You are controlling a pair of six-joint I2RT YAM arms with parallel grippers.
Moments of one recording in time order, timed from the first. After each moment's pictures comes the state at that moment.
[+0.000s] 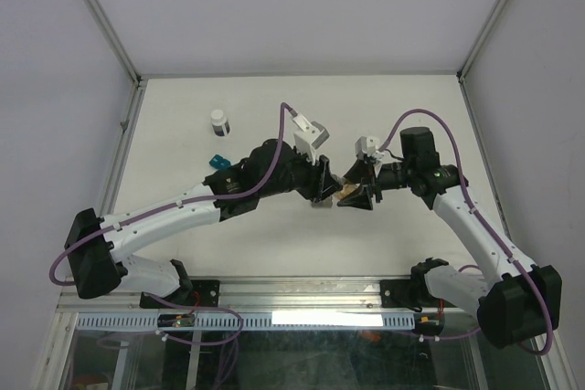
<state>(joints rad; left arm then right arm) -1.04 1.32 1.08 -0.08 0.06 -0.43 0.31 1.06 0.82 -0.52 -1.15 -0.63</state>
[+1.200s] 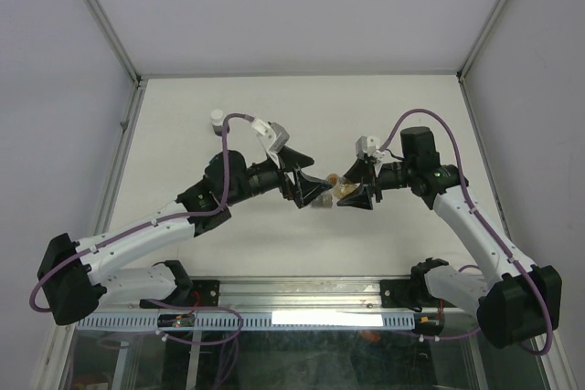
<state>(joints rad) -0.92 1.10 0.80 0.35 0.24 -0.31 0.31 1.06 0.83 -0.52 -1.16 -0.63</state>
